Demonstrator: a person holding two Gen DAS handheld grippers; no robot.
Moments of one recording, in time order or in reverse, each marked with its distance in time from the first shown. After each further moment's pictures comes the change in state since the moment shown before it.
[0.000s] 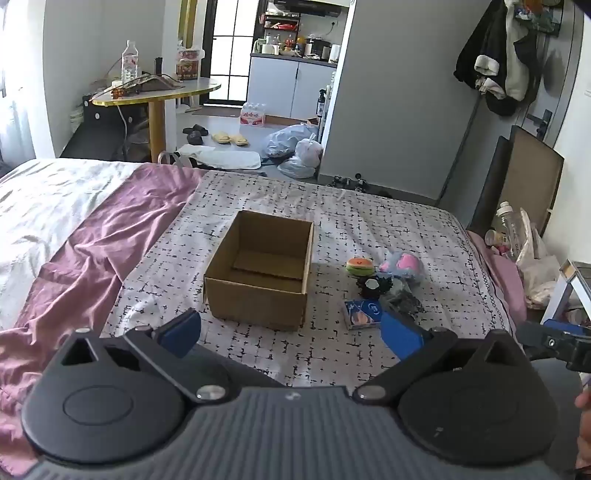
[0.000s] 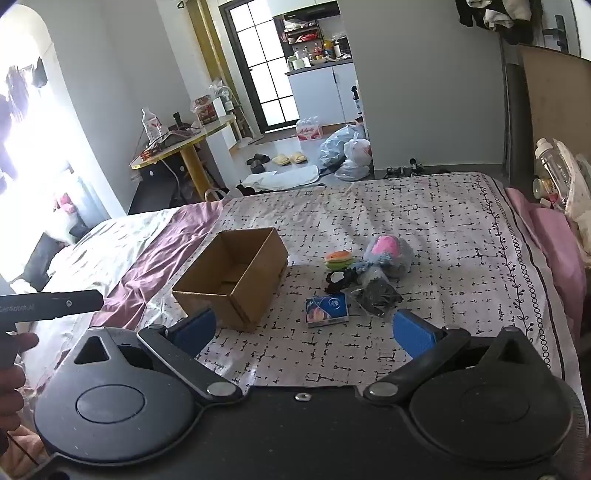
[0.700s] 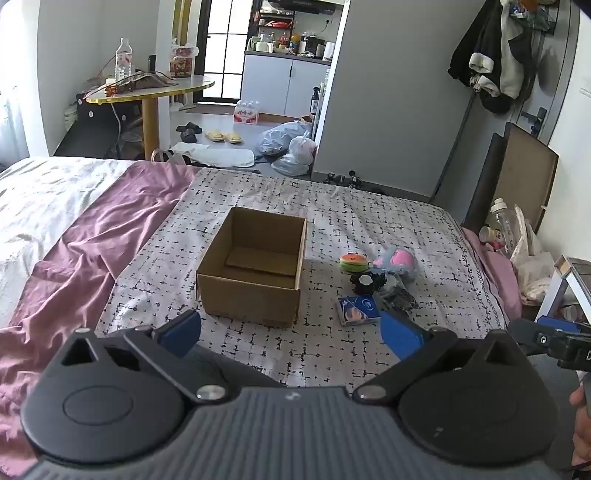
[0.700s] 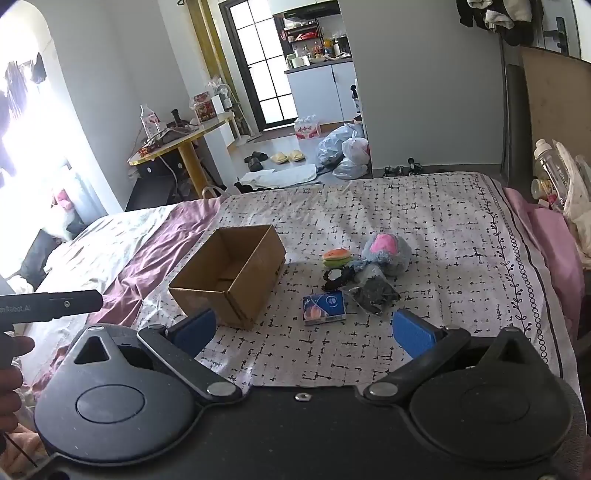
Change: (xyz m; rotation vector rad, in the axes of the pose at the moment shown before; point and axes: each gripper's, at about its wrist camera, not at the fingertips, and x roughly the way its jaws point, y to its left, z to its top) left arm 0.001 -0.001 -0.005 -0.011 0.007 -0.019; right arm 0.002 0.002 -0.003 -0.004 0.003 -0.010
